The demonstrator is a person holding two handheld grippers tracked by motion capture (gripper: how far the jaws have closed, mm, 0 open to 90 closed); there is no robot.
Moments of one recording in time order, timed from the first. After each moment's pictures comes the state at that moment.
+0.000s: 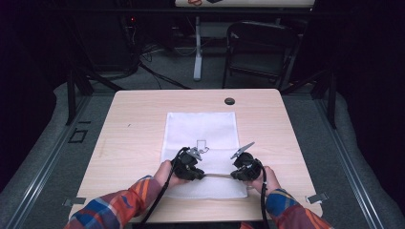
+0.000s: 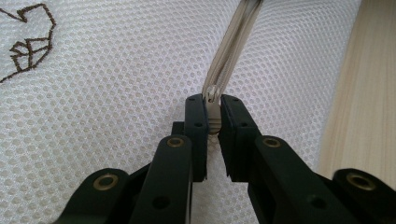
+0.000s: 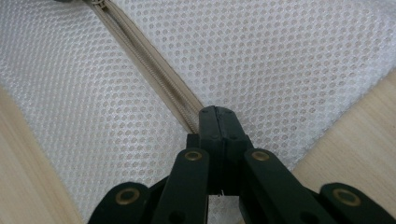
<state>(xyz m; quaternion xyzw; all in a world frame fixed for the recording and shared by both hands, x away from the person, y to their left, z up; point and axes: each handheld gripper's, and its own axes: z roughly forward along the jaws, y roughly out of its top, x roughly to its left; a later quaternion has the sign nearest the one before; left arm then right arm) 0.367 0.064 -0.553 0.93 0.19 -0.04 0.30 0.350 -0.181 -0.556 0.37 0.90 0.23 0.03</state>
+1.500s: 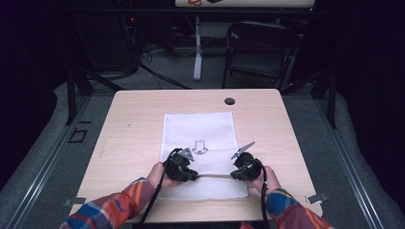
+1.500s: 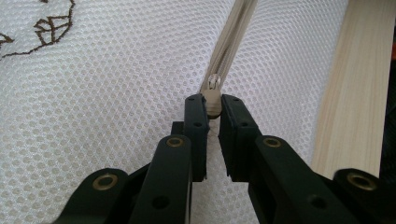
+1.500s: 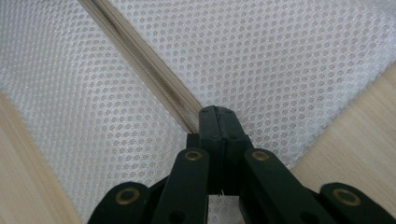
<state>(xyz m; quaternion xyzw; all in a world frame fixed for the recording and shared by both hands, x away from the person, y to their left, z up) 0.359 0.086 -0.548 0.93 0.20 -0.03 0.30 0.351 -0.182 -0.557 0.36 0.90 0.23 0.03</state>
